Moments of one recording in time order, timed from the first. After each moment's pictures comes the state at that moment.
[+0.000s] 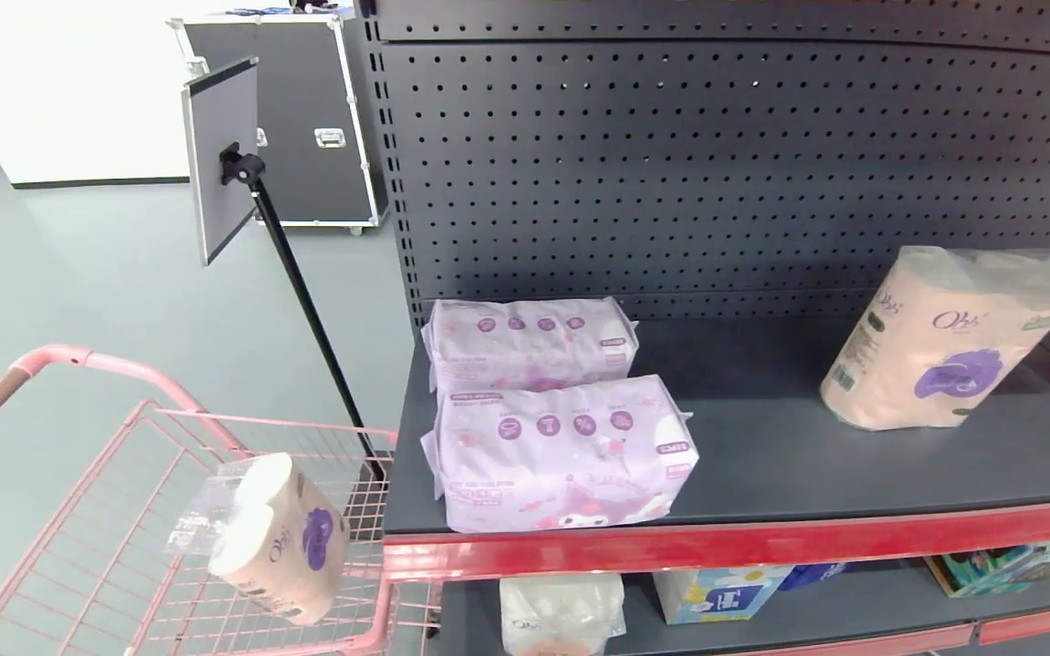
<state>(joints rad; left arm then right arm) 0.10 0.09 0.00 0.00 0.02 -0.01 0.00 0.00 0.00 0.01 0.01 -0.01</state>
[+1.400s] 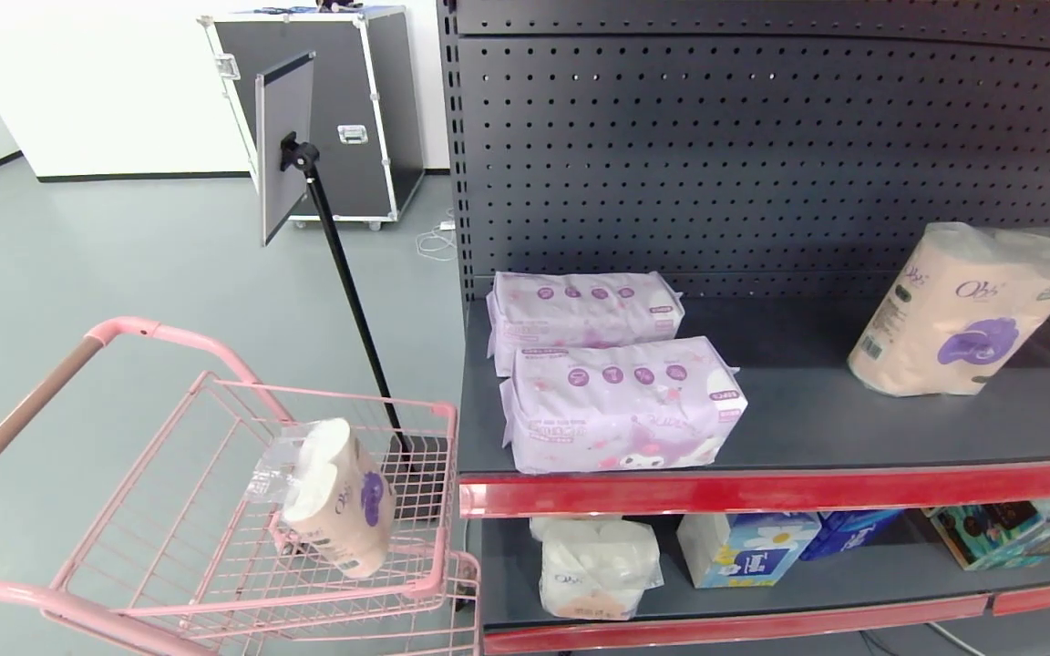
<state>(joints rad) 0.10 0.09 0.00 0.00 0.02 -0.01 0.00 0.00 0.00 0.01 0.00 -0.01</state>
